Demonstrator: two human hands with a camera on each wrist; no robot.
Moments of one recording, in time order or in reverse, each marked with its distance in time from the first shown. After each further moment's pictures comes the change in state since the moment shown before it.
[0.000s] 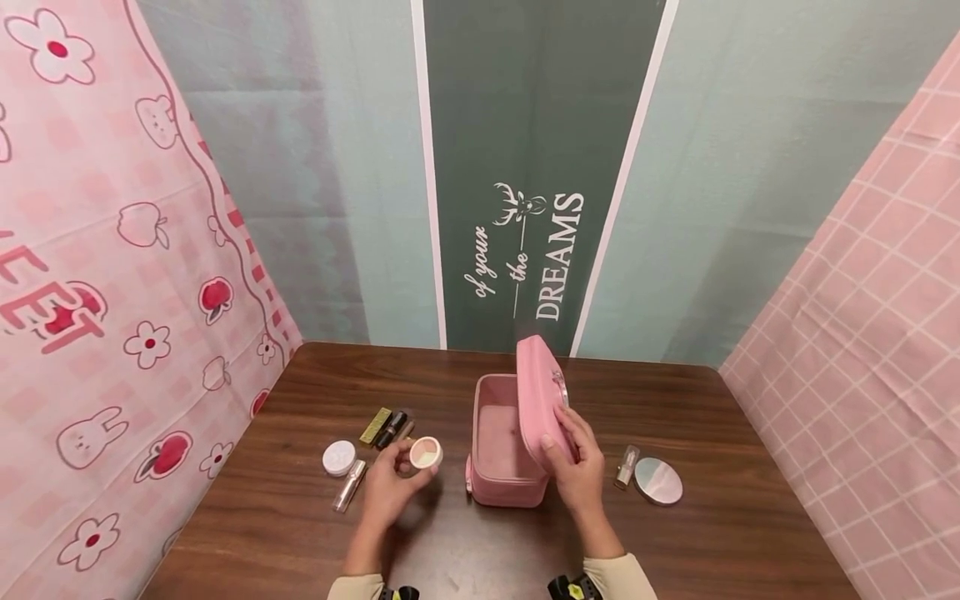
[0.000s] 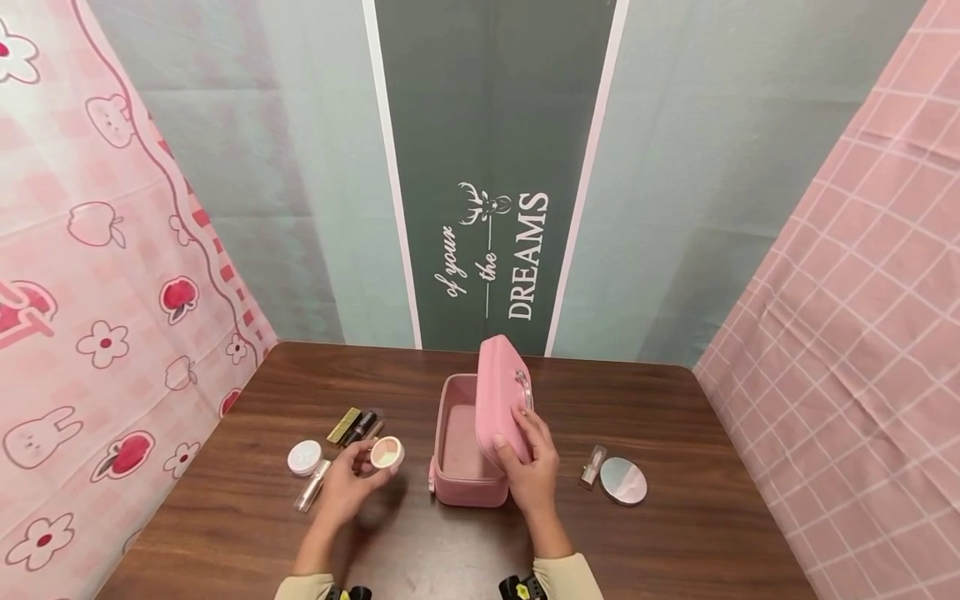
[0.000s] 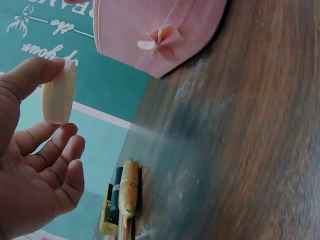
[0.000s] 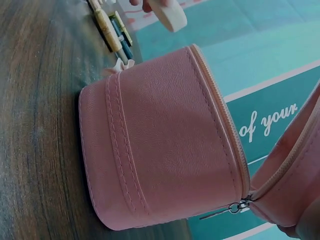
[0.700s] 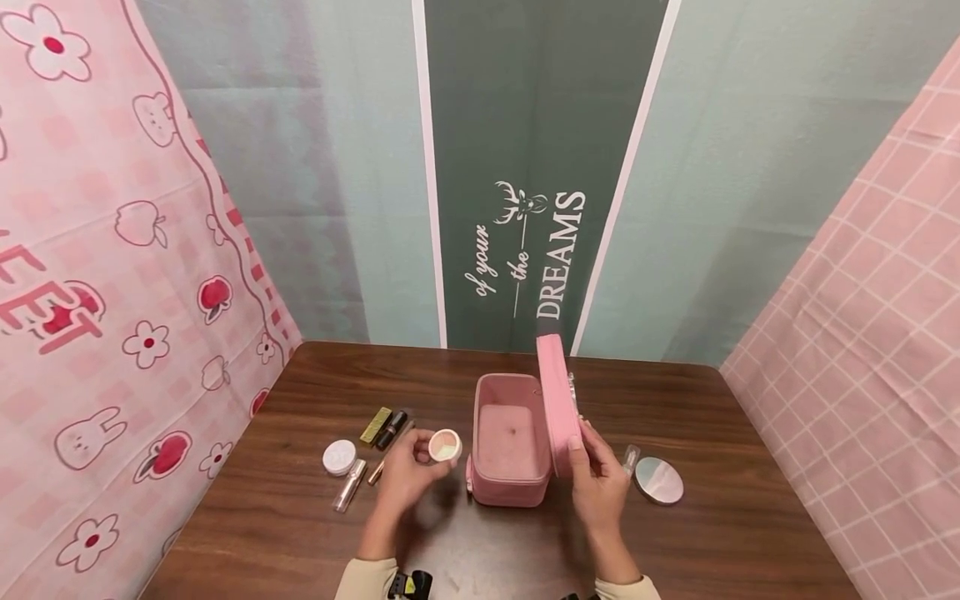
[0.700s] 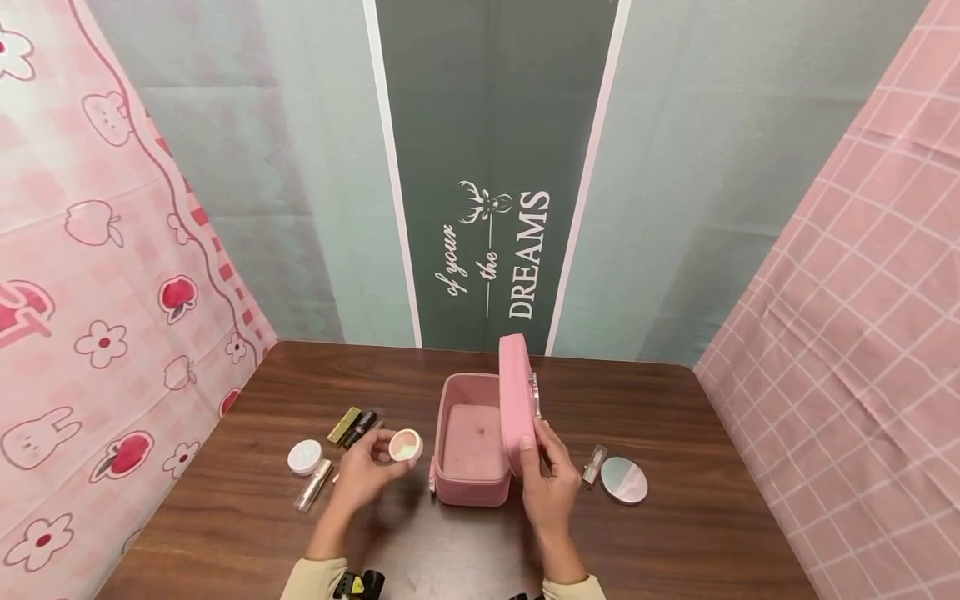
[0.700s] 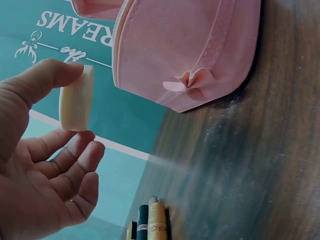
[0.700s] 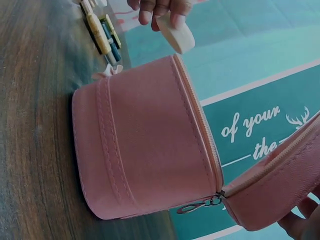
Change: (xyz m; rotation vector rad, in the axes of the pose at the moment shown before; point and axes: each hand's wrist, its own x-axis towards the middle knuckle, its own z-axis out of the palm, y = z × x) left_hand 0.010 0.028 0.010 0.011 -0.098 0.019; right_hand -0.007 -0.019 -0.008 -0.079 0.216 -0.054
